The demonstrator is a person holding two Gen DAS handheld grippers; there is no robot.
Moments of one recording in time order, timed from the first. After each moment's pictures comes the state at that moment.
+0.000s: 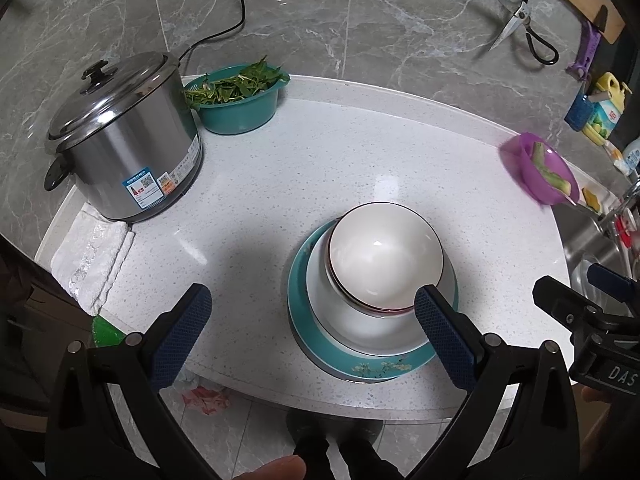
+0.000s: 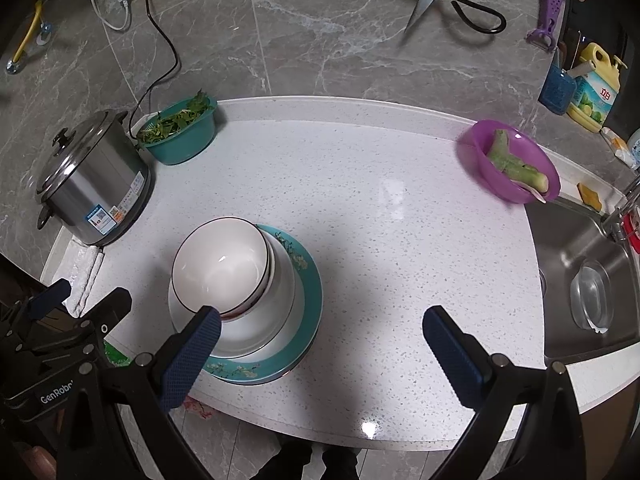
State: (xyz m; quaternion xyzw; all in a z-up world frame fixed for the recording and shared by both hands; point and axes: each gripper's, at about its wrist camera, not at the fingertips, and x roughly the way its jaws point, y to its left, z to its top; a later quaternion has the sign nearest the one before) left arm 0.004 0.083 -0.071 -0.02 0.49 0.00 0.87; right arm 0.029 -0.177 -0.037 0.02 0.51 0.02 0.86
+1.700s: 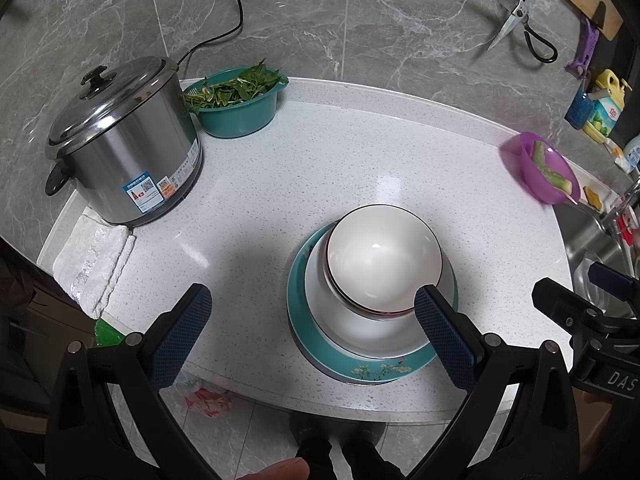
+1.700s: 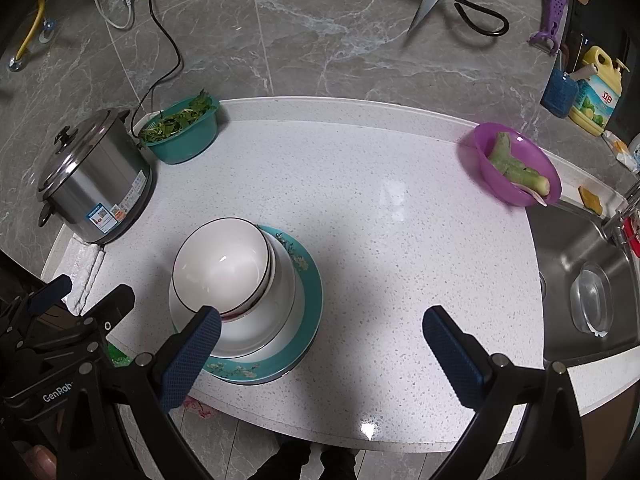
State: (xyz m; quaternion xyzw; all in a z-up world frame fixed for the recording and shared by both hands) left arm 0.004 0.077 -0.069 -0.01 0.48 0.00 0.87; right arm 0.031 -0.174 -0.039 0.02 0.51 0.02 0.86
